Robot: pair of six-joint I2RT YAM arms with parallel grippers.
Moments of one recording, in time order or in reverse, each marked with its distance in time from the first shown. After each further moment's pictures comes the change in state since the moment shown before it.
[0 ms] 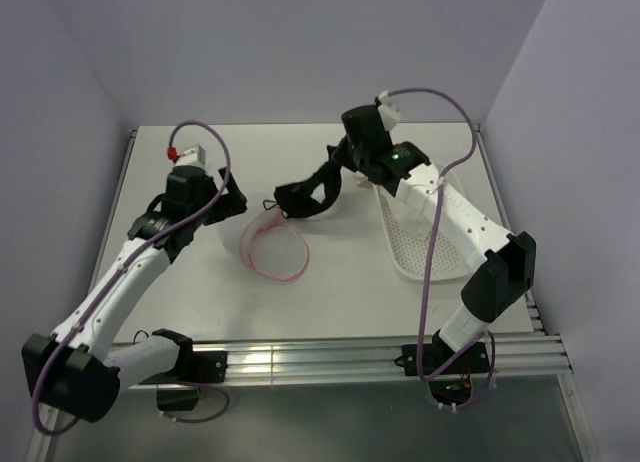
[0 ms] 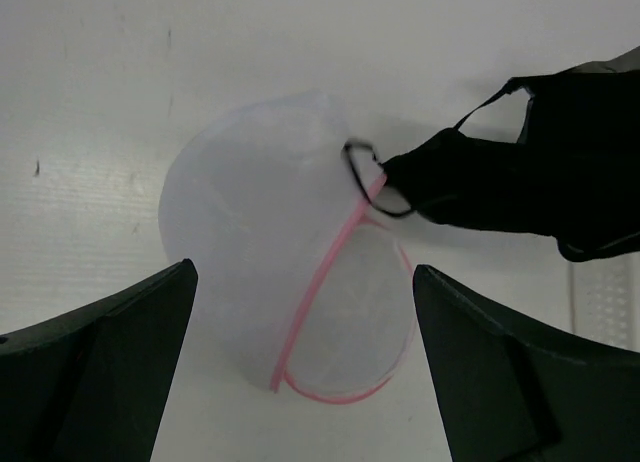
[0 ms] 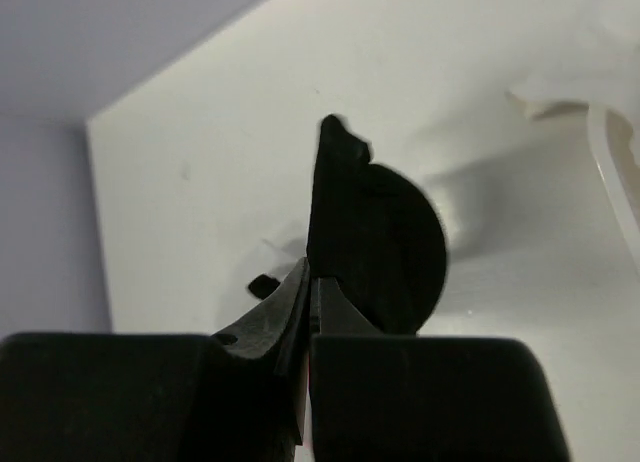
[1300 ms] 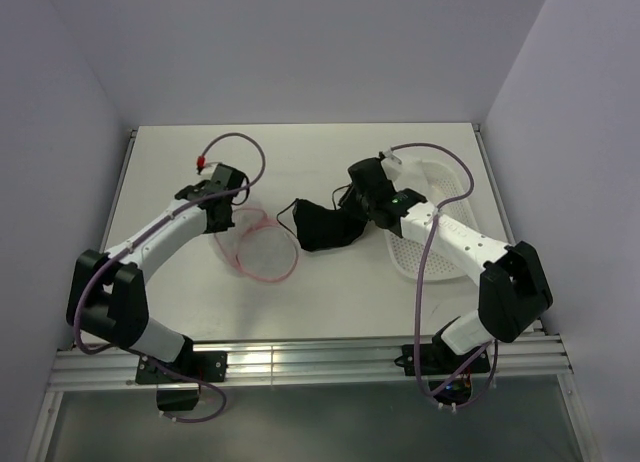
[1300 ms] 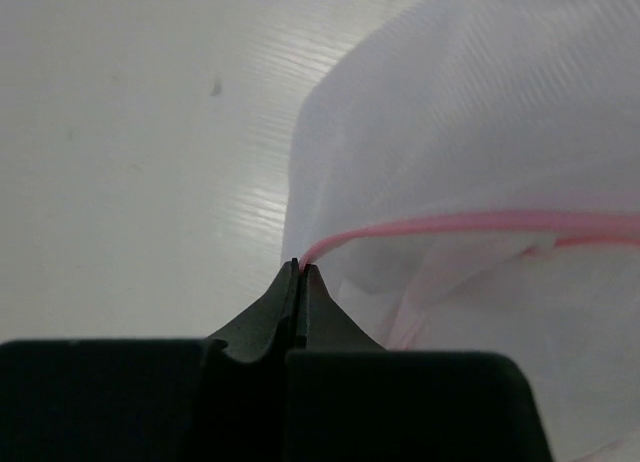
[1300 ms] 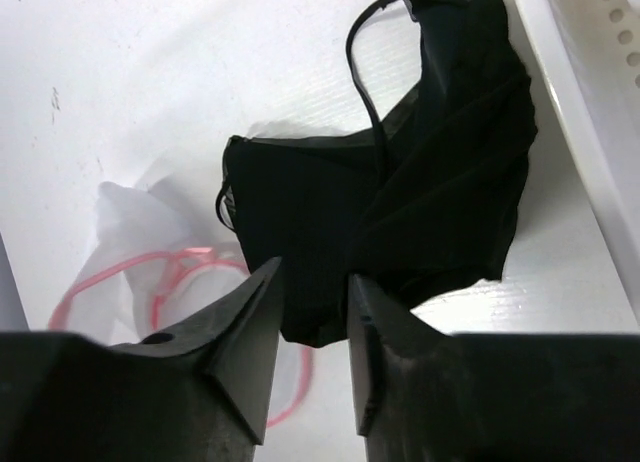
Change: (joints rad) left arm -0.108 0.443 0.109 -0.248 -0.401 0.037; right arm 0.002 -0.135 -0.603 0.264 -0.077 0.089
